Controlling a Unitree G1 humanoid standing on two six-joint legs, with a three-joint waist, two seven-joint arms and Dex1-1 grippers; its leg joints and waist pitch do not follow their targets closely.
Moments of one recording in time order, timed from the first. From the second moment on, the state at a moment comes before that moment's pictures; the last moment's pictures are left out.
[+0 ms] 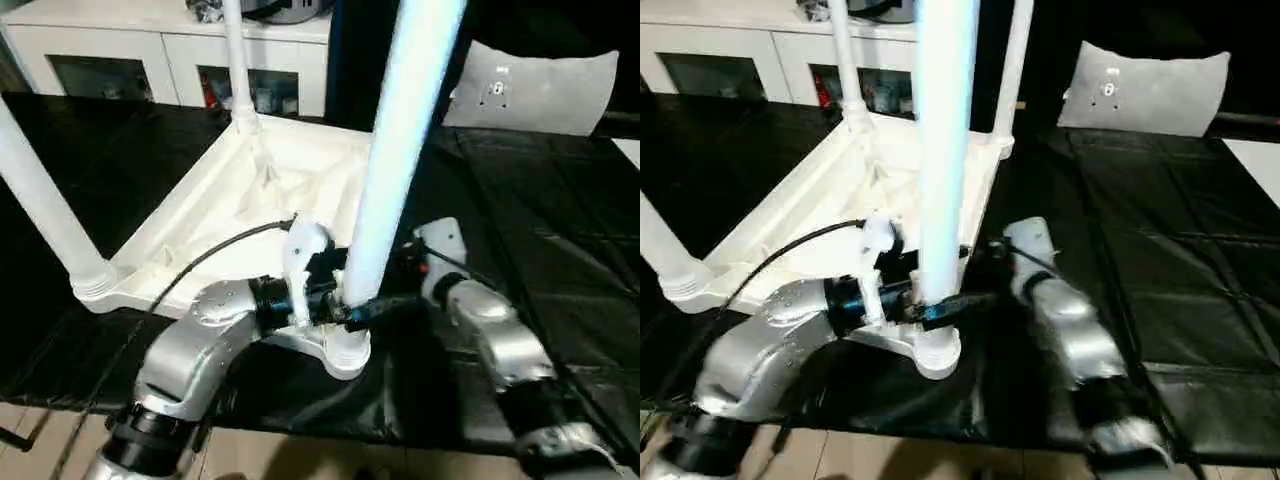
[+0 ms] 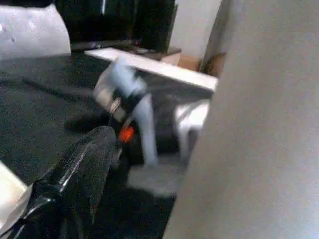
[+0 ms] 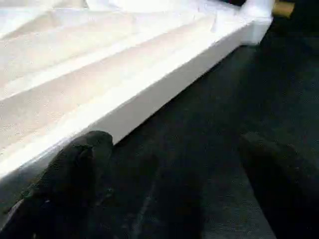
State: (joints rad) left arm -0.29 0.25 -0.25 -0.15 -0.42 0.48 -0.84; right arm -0.39 -0.23 0.08 0.41 0.08 0.19 0.33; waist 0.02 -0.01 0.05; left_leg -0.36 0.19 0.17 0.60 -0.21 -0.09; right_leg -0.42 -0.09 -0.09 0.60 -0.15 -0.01
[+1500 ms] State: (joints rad) left arm -0.58 0.54 -0.48 0.50 -0.05 -0.05 -1.39; right arm 0.00 -0.70 0.17 -0.32 0.35 0.43 1.00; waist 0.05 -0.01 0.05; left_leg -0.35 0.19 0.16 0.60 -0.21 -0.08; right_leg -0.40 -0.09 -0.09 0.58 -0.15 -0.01
